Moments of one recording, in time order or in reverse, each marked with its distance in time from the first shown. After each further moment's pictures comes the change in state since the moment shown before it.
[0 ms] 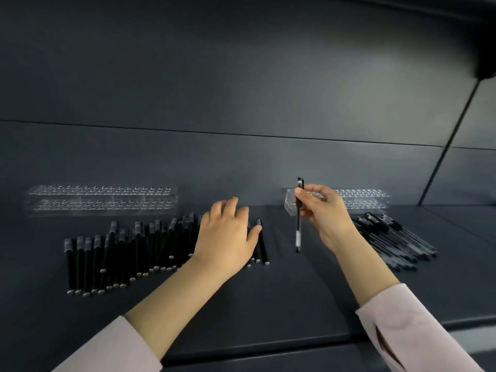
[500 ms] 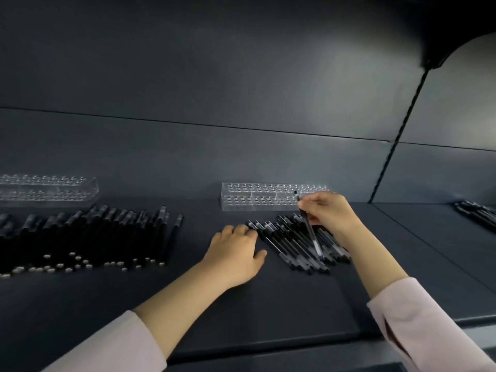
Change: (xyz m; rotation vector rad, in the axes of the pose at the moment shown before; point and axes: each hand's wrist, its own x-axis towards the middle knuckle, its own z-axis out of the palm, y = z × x) left_hand 0.047 0.164 0.065 -0.095 -0.344 0.072; right_hand 0.059 -0.007 -0.185 -0.450 -0.050 0.041
